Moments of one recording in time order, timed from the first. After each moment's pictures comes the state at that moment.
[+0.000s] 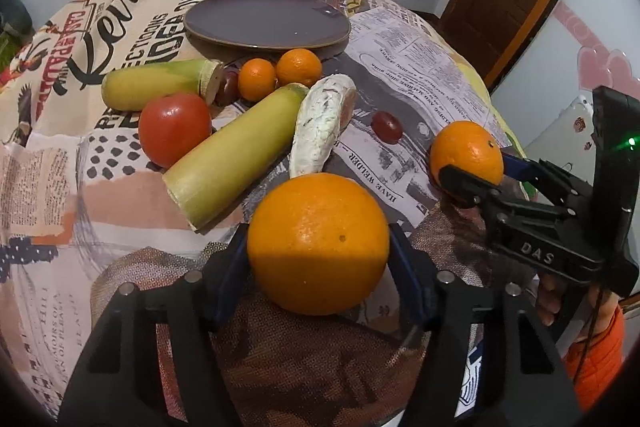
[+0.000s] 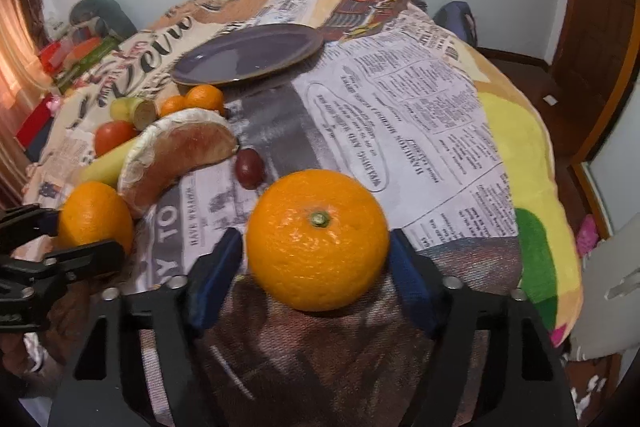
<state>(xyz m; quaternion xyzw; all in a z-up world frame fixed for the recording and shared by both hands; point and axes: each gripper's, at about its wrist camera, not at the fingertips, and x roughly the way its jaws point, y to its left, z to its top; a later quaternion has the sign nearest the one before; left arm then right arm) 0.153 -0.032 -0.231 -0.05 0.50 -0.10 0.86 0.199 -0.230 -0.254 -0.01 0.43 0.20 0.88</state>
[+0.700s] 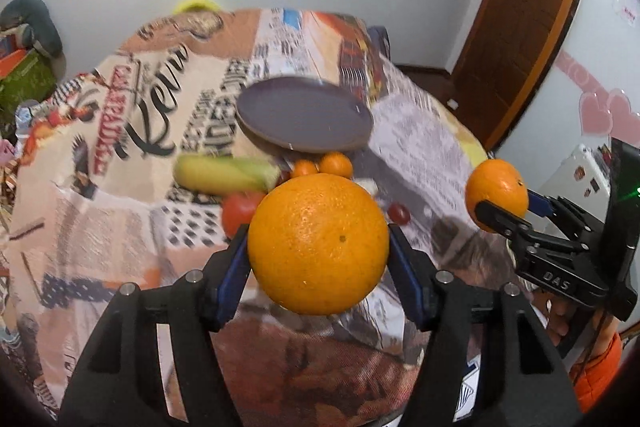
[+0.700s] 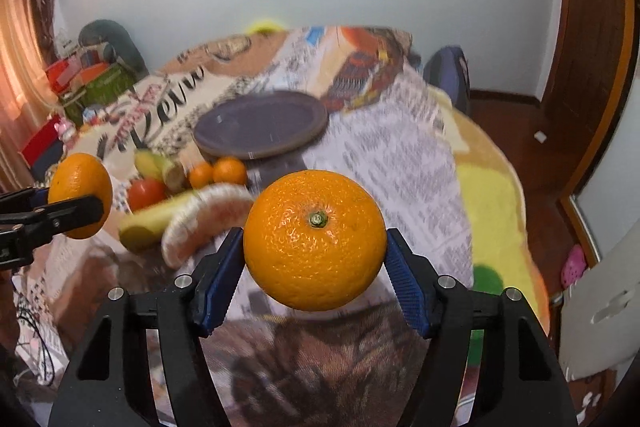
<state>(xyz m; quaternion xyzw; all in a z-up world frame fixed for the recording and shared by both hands) 0.145 0.008 -0.150 -0.06 0.41 -0.06 0.91 0.189 -0.229 -0.189 -0.01 0.36 0.19 0.91</state>
